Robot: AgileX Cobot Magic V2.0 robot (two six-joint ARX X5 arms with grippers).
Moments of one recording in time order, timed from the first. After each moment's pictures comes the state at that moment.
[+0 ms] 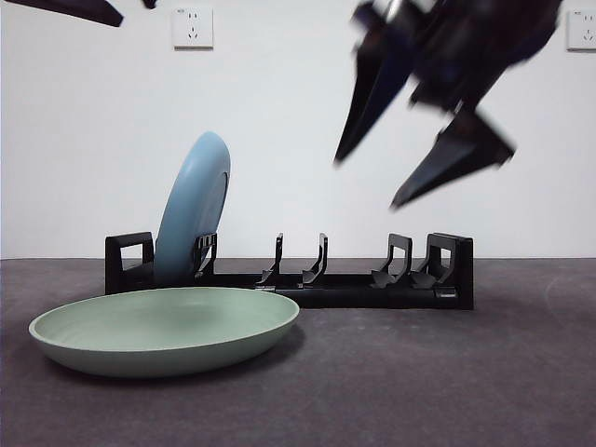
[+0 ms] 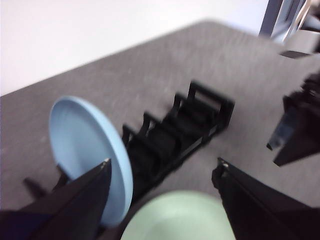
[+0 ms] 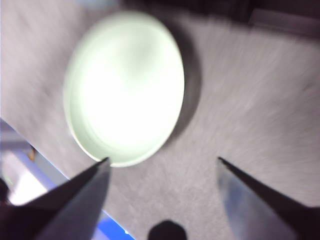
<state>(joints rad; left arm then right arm) -0.30 1.01 0.99 -0.40 0.35 0.22 0.48 1.56 1.19 -0.69 -0.47 0.19</state>
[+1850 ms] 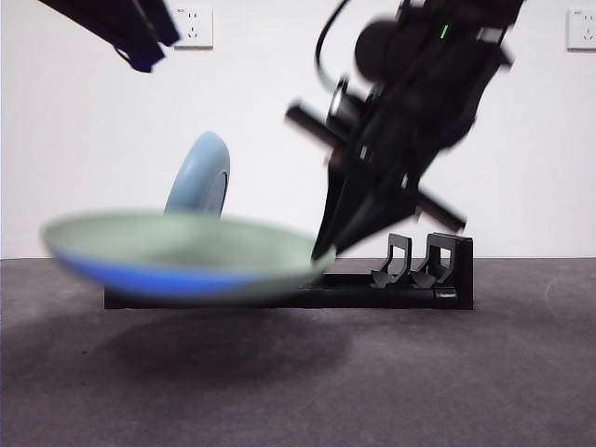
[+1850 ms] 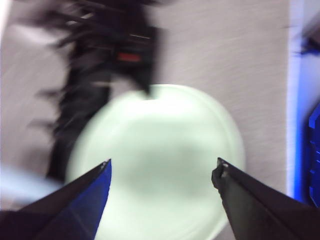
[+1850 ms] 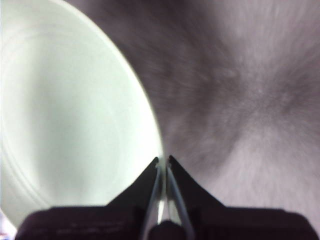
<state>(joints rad) -0.94 1.02 0.99 -0.74 -0.13 0.67 0.57 1.72 1.19 -0.57 -0.43 0.36</state>
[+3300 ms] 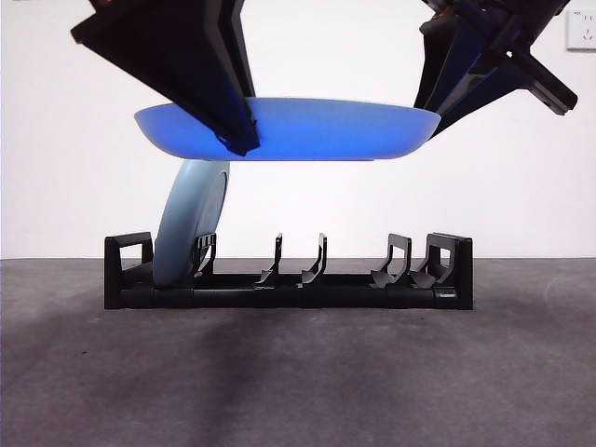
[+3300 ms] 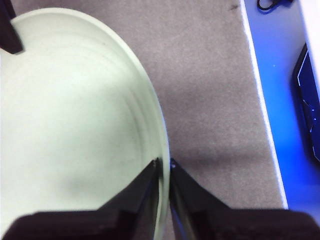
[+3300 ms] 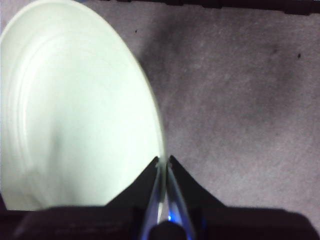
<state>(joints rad) -1.10 1.24 0.99 -0.67 -0.22 0.76 0.45 1.40 1.19 -0.83 -0.42 0.29</state>
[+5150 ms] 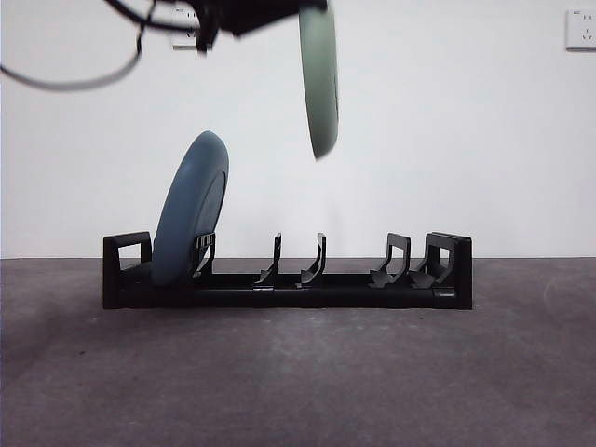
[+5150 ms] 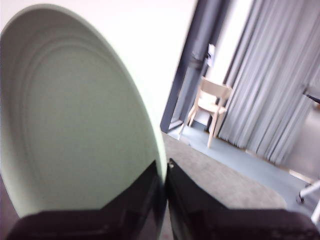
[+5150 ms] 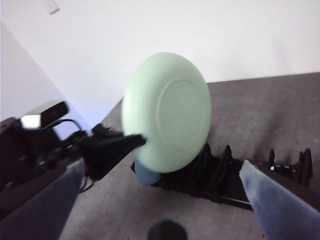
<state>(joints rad) -0.54 1.50 0.99 0.57 0.48 -0.33 0.29 0.85 1.19 -0.56 -0.36 0.29</state>
